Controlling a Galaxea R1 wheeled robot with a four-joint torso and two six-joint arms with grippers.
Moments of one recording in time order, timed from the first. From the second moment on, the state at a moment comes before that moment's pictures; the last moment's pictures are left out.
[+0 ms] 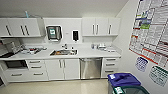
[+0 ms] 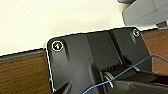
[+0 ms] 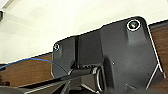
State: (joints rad) left arm 1.44 2.75 -2.37 0.07 0.01 0.03; right arm -1.54 2.63 -2.08 0.11 0.14 -0.02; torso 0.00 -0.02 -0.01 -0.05
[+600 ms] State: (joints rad) left arm 1.43 2.75 -2.37 0.07 0.00 0.03; right arm -1.54 2.63 -2.07 0.10 0.14 -0.03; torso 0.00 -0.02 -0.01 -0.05
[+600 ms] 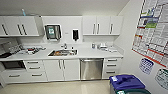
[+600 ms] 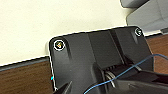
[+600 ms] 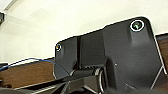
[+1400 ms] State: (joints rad) left arm 1.45 2.75 -2.37 0.07 0.00 0.03; right arm -1.55 2.62 -2.07 0.10 0.14 -0.03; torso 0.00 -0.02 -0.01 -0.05
